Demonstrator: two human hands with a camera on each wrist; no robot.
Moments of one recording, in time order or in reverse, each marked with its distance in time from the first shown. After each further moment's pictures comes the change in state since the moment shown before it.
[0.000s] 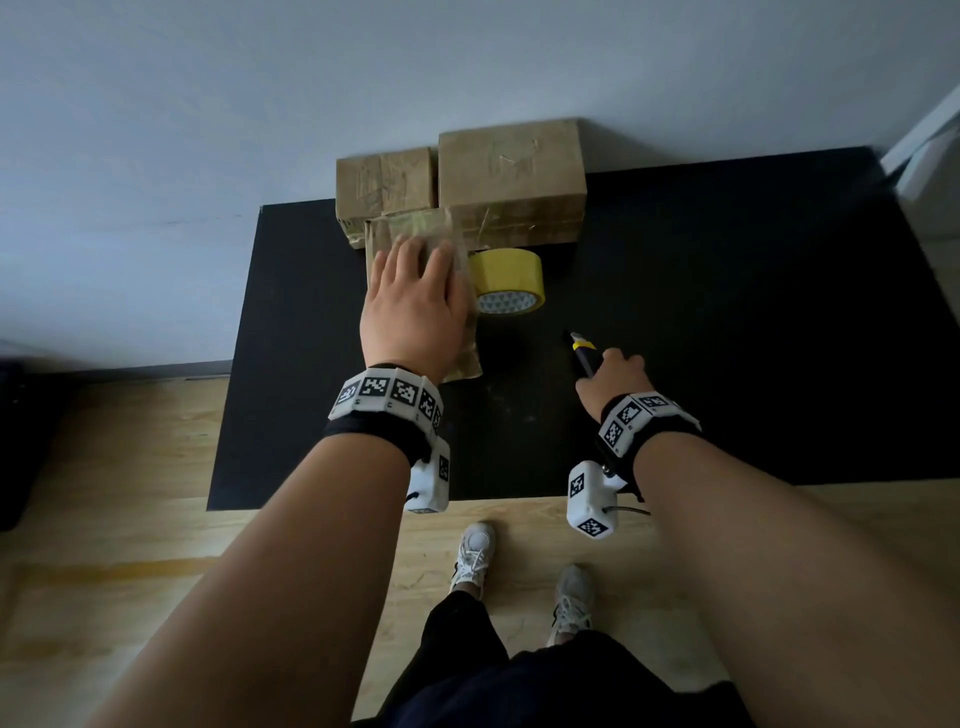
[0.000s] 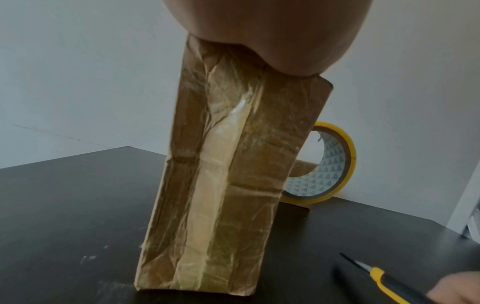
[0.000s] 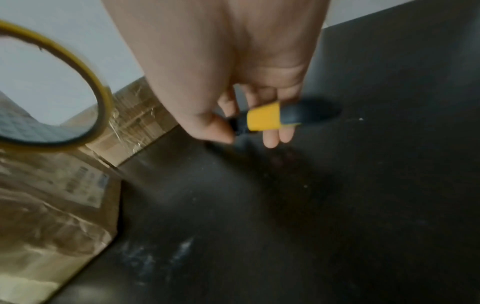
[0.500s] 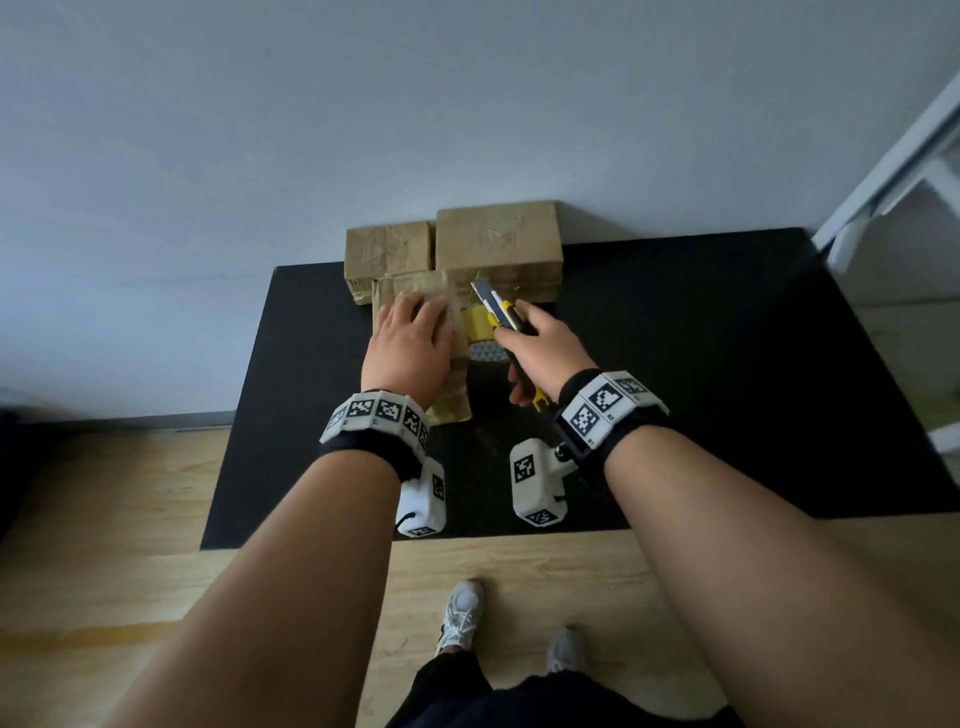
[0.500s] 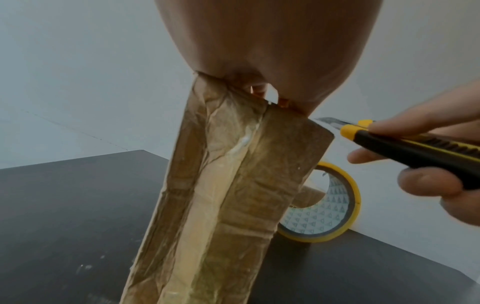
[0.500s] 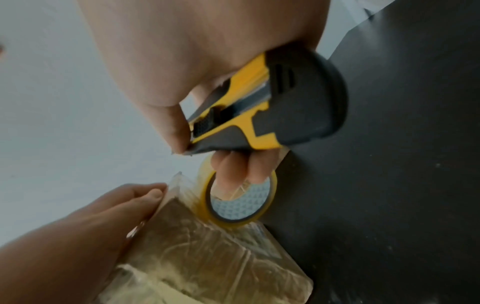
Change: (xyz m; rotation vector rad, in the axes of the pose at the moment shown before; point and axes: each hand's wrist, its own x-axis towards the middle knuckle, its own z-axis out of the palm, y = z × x) left_hand 0.007 -0.004 -0.013 -0.123 -0.112 -0.041; right_hand -0.076 -0.065 -0.078 0.673 -0.176 -0.407
